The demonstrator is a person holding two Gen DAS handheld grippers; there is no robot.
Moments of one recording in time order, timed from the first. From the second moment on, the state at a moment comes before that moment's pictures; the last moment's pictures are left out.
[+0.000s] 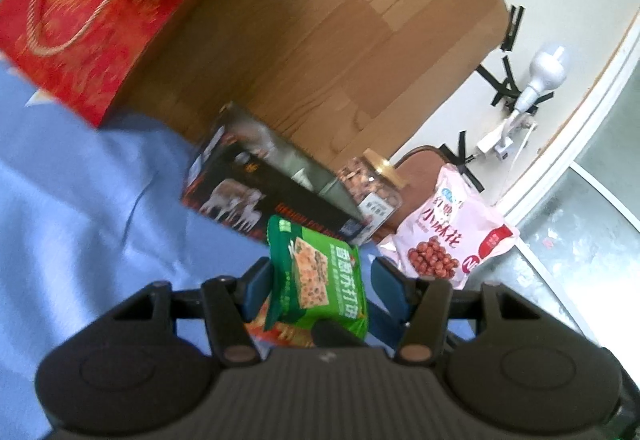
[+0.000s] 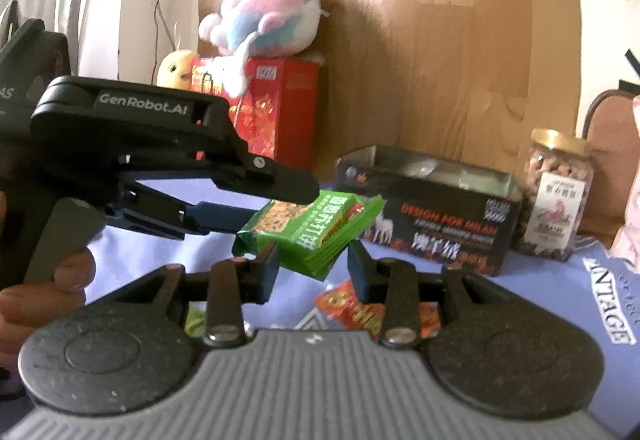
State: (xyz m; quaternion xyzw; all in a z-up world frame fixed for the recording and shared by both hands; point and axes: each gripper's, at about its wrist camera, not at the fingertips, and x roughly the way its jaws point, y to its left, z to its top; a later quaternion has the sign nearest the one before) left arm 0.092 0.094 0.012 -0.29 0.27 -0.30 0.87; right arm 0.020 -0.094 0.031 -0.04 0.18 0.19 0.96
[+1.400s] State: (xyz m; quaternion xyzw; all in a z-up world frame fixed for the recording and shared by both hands) left arm 0.152 0.056 -0.031 -0.25 0.42 -0.27 0.83; right arm 0.094 -0.223 -0.021 0.30 0.41 0.24 0.83
